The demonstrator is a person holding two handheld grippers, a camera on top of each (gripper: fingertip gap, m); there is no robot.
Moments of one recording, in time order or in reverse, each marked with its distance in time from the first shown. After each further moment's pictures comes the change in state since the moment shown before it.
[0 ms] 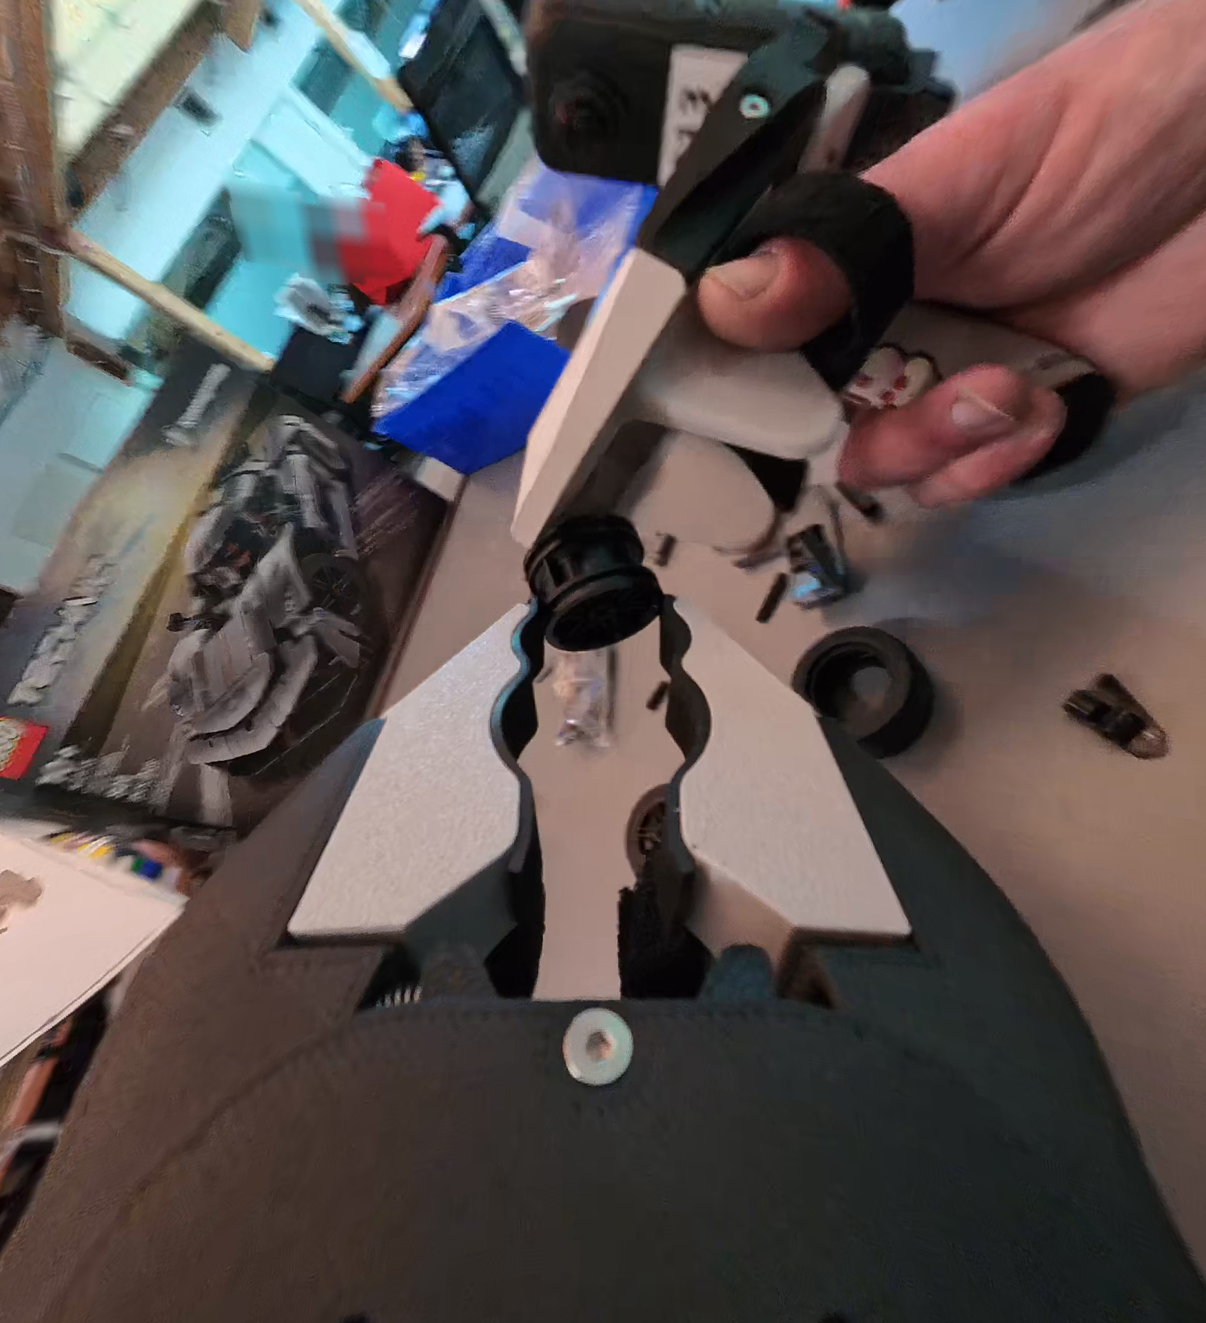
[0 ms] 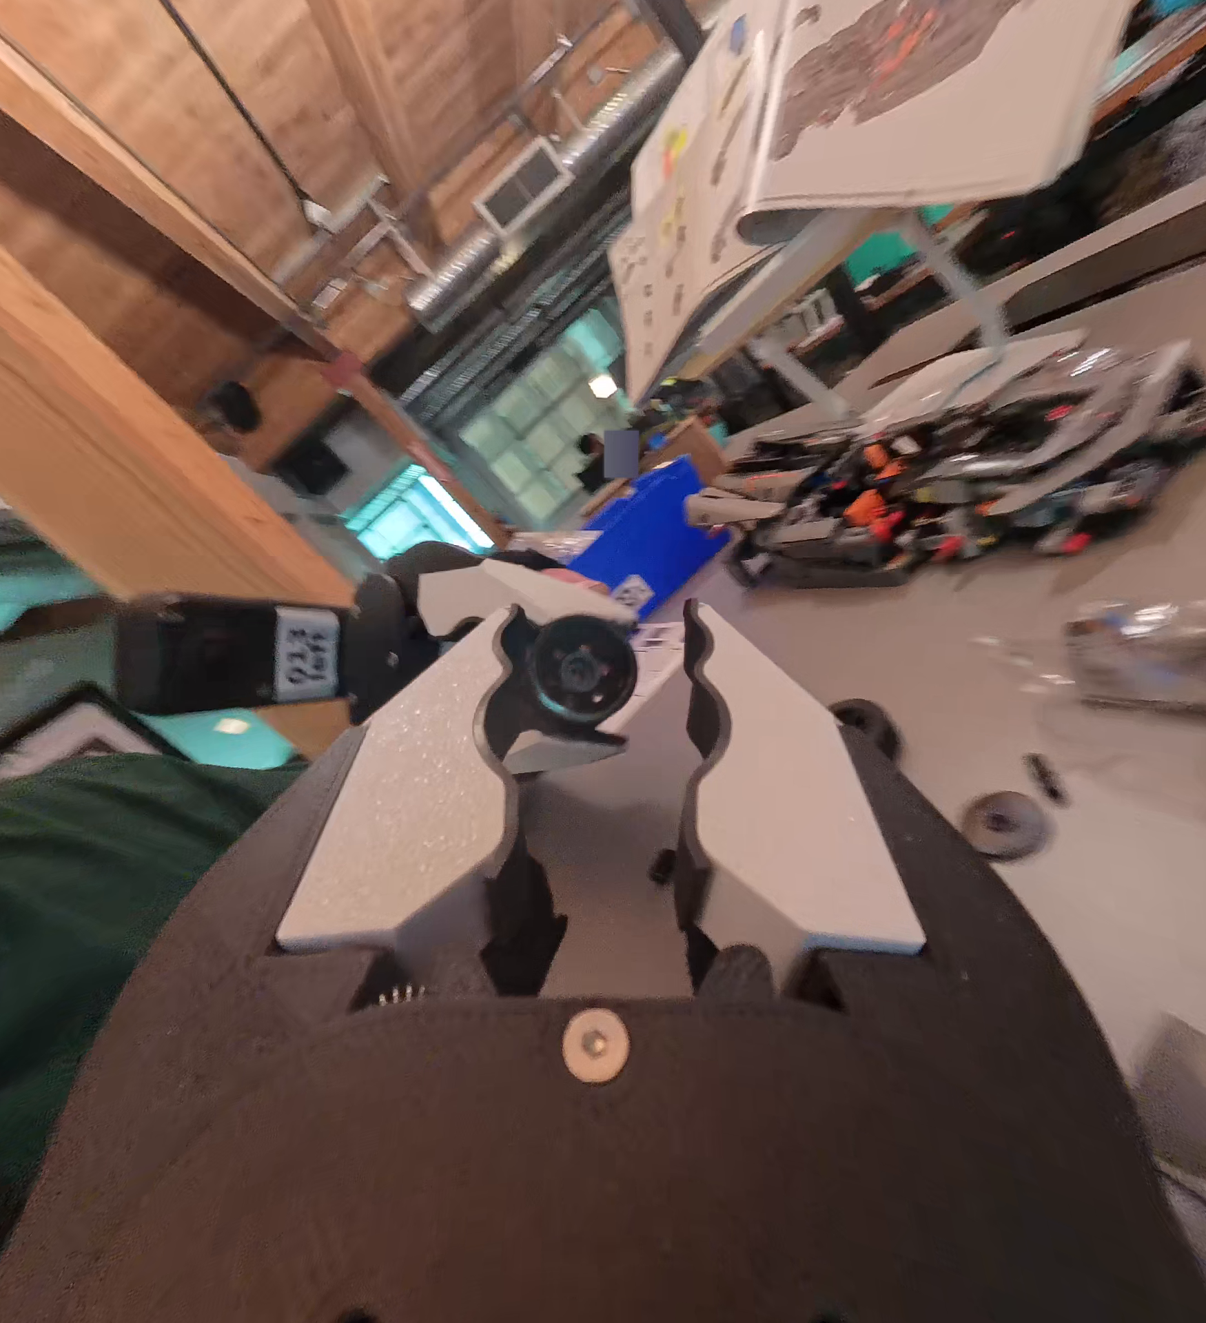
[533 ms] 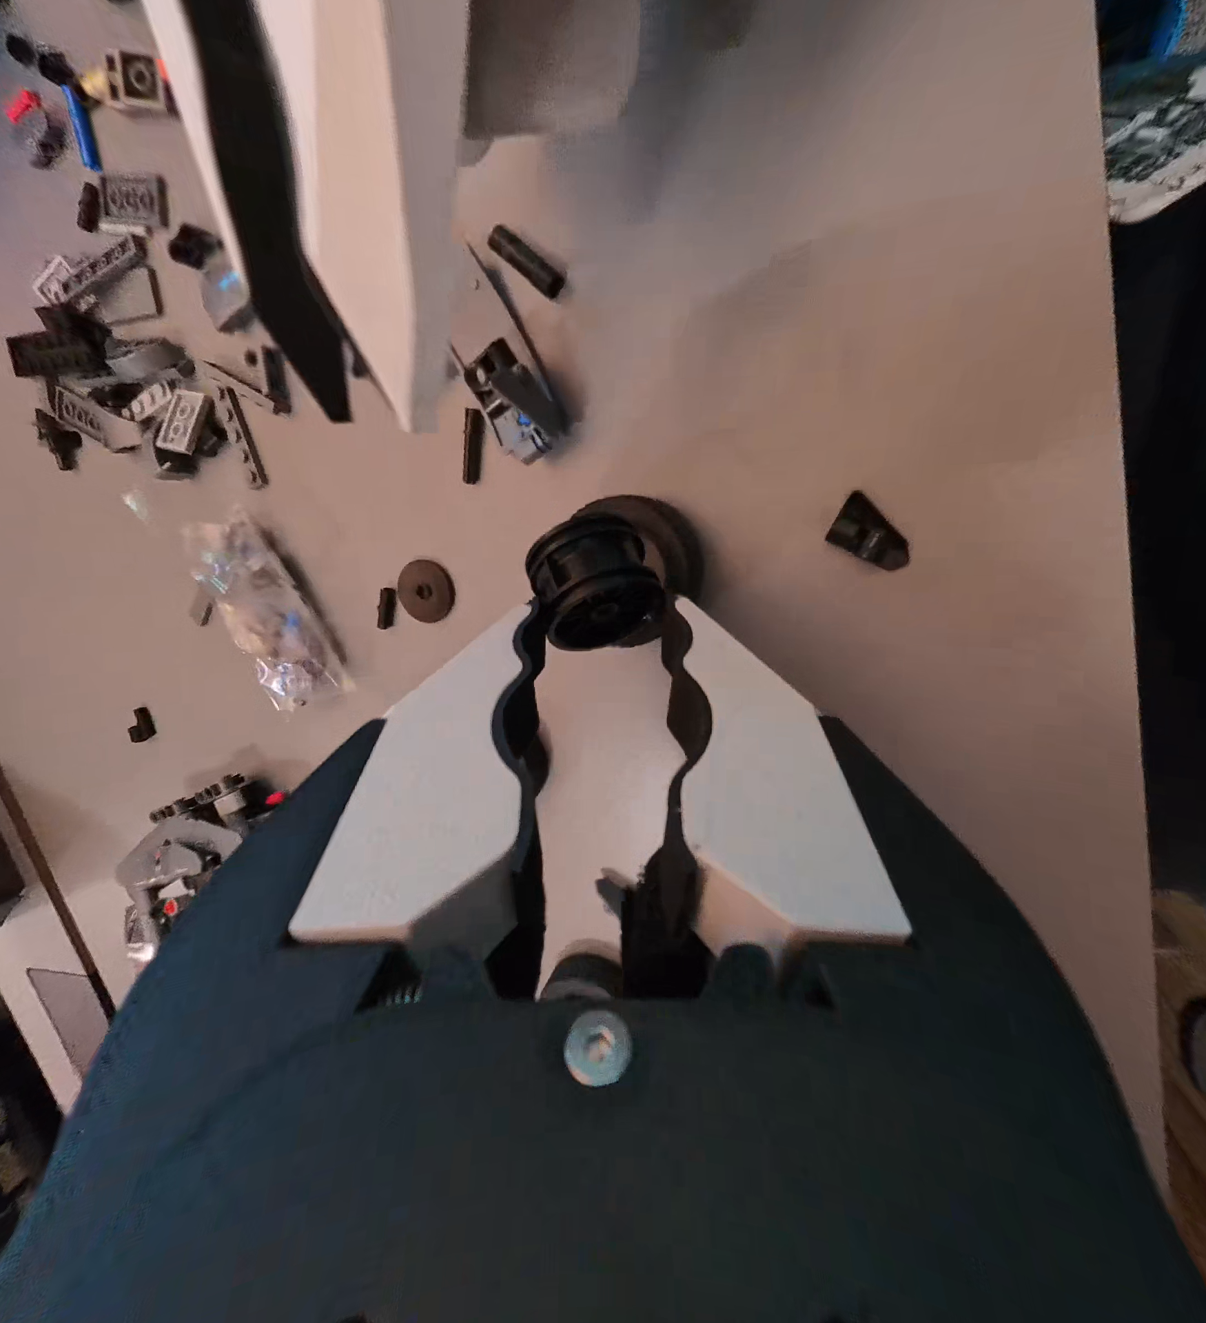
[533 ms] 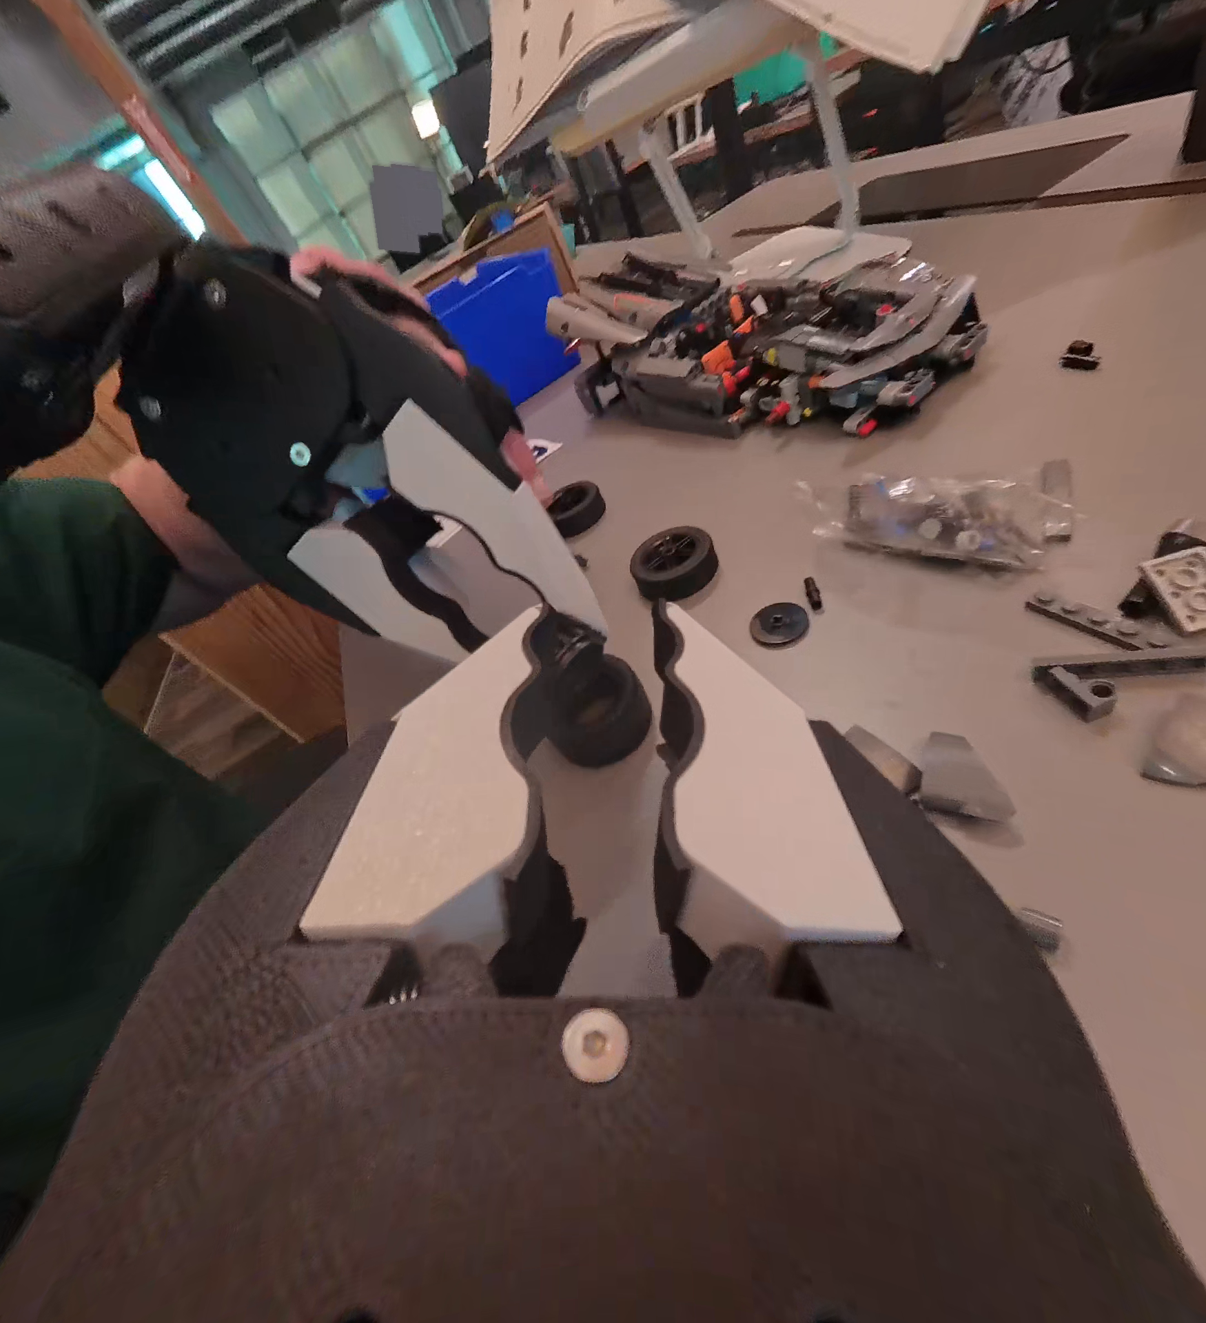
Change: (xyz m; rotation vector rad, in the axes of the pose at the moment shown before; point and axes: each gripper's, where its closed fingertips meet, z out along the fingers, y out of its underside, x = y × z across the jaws) left arm 0.076 0.042 0.010 -0.497 0.628 0.107; right arm 0.028 0.031 -0.060 -0.269 0.253 -0.315
